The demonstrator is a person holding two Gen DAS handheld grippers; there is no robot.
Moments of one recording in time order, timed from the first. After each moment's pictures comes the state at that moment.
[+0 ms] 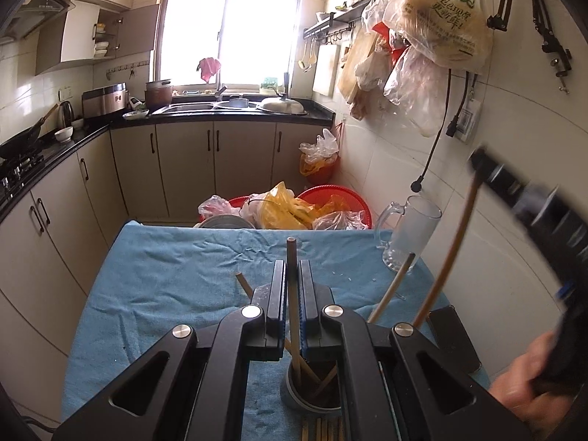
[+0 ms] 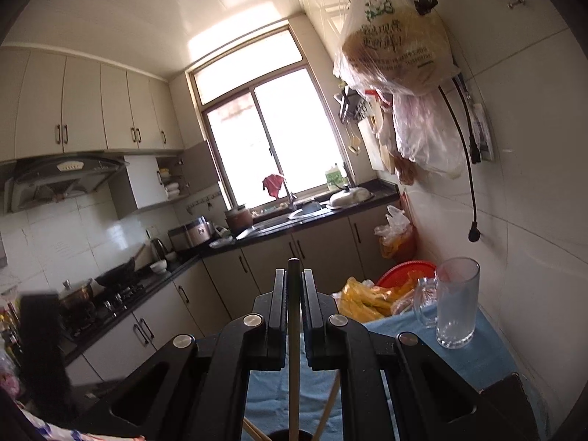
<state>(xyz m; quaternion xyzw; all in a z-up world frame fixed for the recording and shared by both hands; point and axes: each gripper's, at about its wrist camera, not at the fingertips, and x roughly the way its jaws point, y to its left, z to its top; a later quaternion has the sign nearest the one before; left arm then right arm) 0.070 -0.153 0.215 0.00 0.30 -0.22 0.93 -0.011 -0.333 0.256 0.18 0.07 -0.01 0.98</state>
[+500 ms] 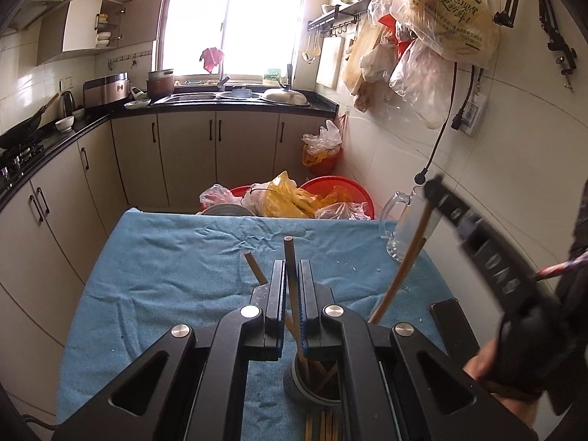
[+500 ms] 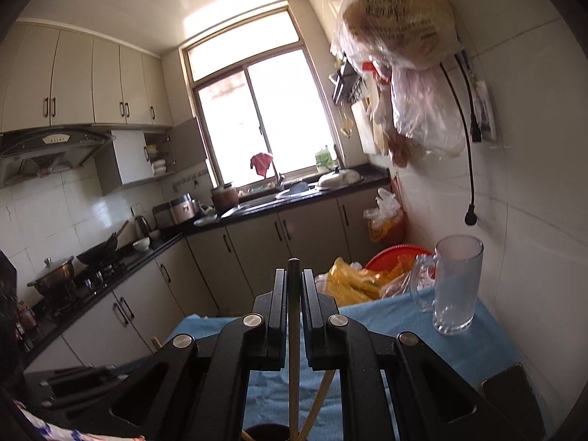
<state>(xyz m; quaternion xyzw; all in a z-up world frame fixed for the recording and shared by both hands) 0.071 -0.148 0.201 0.00 0.31 -0.22 0.92 0.025 -0.316 0.201 0.16 0.13 -0.03 0.98</state>
